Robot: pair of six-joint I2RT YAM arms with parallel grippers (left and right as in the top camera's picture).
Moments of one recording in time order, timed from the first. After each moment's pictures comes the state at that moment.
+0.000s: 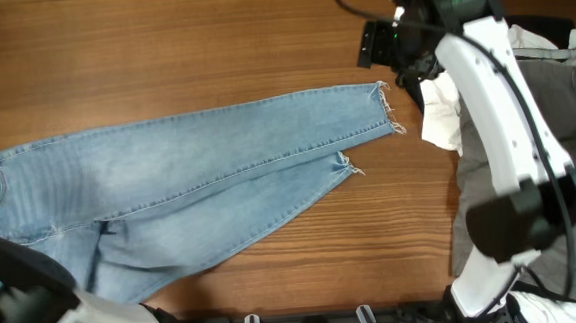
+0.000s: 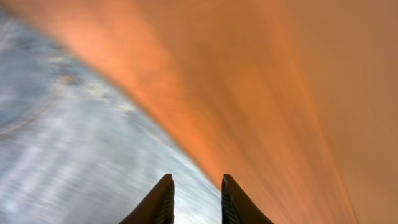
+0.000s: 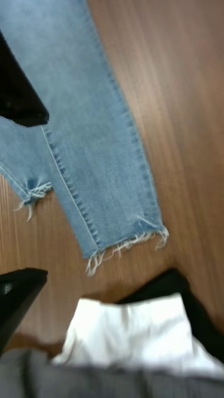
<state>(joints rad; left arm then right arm) 0.77 1.81 1.67 -0.88 0.42 -0.38 0.22 1.94 2.00 -1.32 -0.02 0.45</state>
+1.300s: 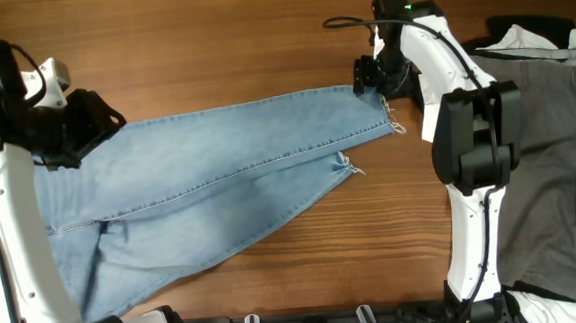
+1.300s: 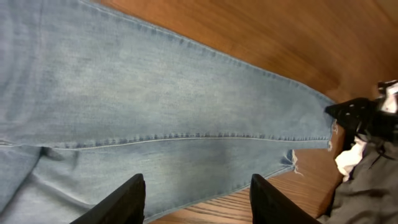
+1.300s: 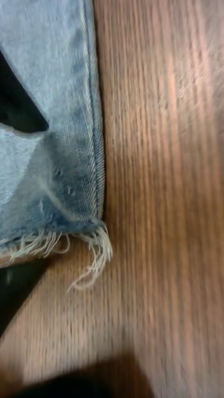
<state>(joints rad) 0.29 1.48 1.67 -1.42 0.32 -0.22 0.15 2.38 1.95 -1.11 -0.11 0.24</state>
